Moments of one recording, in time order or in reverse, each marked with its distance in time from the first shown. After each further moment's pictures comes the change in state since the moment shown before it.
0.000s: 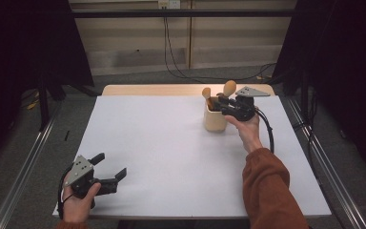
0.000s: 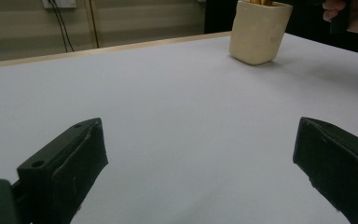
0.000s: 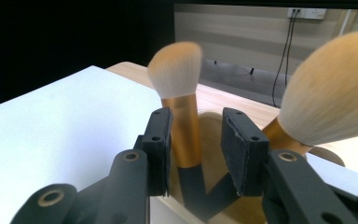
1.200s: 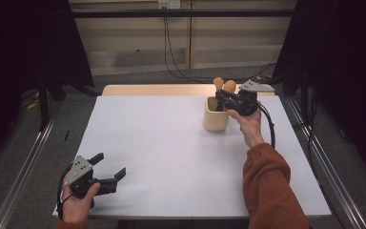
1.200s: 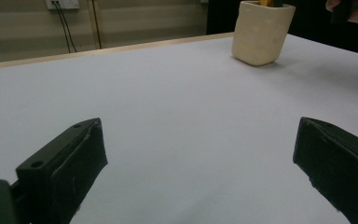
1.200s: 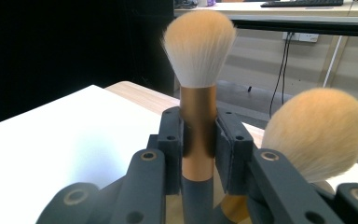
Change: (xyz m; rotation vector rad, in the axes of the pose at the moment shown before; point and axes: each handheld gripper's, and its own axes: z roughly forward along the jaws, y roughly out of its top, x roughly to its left) left arm 0.001 0.000 -0.001 -0.004 0.008 -0.003; right arm -0.006 0.016 -0.003 -0.063 -0.006 -0.019
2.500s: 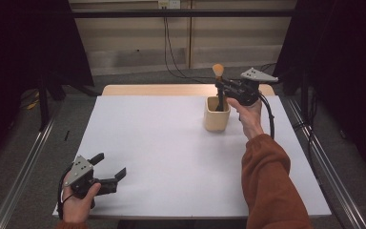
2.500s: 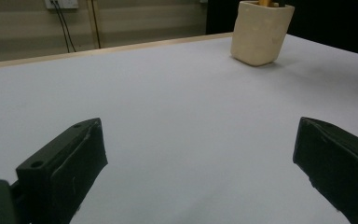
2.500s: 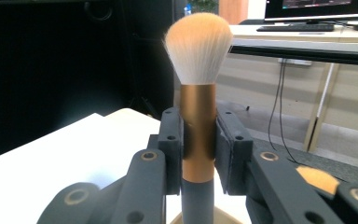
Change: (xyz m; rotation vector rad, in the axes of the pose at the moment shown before) left arm 0.000 0.000 0.001 0.000 -0.003 -0.001; right arm 0.003 0.036 -0.001 -0.073 0.000 -0.005
